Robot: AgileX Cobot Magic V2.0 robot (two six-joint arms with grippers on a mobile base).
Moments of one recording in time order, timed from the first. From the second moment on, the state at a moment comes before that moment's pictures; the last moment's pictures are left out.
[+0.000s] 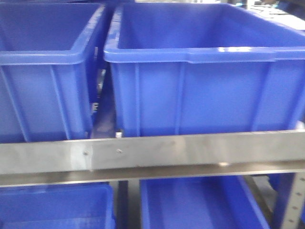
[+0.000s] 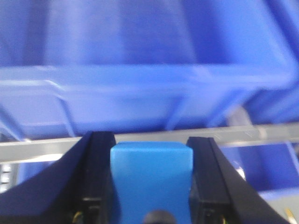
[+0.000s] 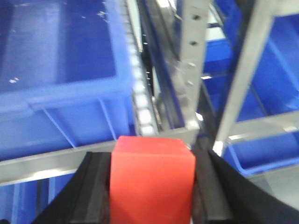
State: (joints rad) left arm -0.31 0.60 -0.55 0.20 0.58 -0.43; right arm -0.06 0.54 -0.57 0.04 0.54 0.10
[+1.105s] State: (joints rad) left arm -0.31 0.60 -0.55 0.20 0.58 -0.43; right arm -0.06 0.54 -0.57 0.04 0.54 0.10
